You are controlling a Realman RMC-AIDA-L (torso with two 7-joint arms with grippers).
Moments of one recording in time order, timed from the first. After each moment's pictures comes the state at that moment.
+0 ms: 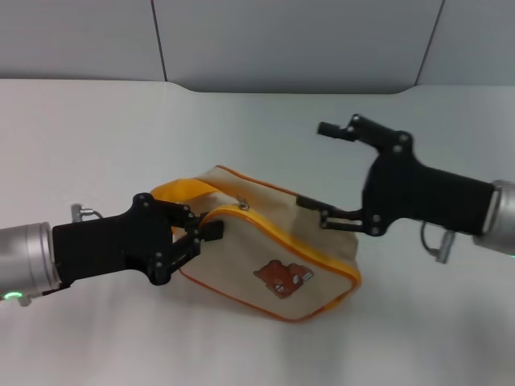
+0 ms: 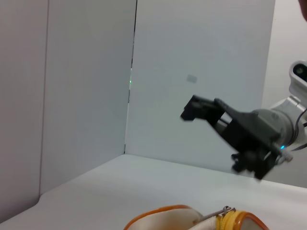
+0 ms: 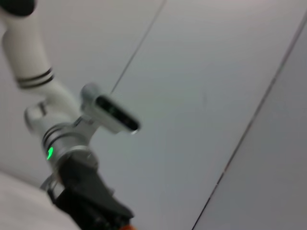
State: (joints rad) left arm -0.57 -2.01 0.56 0.34 2.01 1.68 -0.96; right arm 0.62 2.09 -0.54 -0.34 -1.83 -1.68 0.29
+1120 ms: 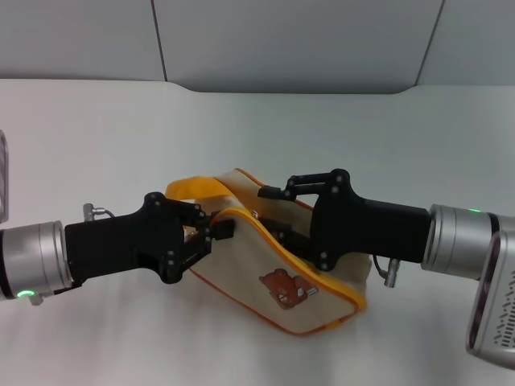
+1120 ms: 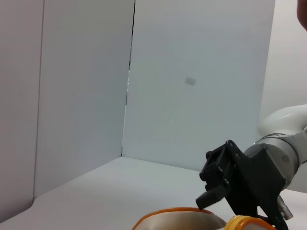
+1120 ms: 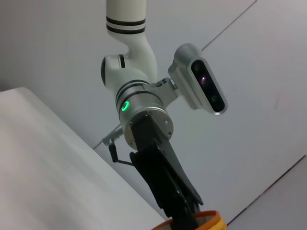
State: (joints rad) left arm -0.58 -2.04 0.56 0.35 2.01 1.66 -0.97; right arm 0.70 2.09 -0.65 -0.16 -1.84 -1.54 -0.11
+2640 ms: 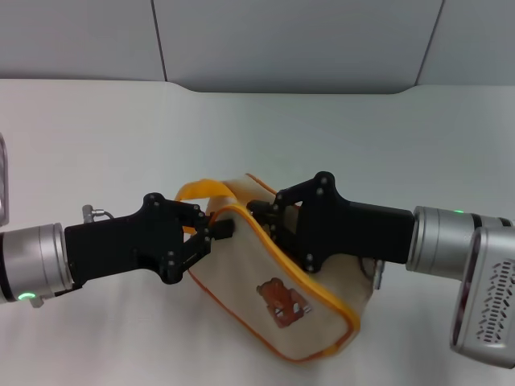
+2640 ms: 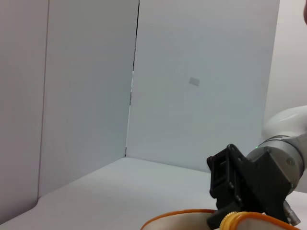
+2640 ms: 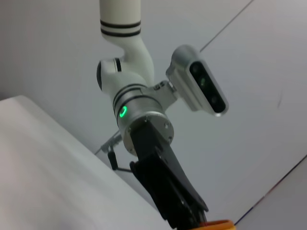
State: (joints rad) left arm -0.57 -2.04 0.55 0.35 2.00 1.65 -0.96; right arm 0.73 2.09 -0.66 -0.10 -1.82 -1.51 -0.10
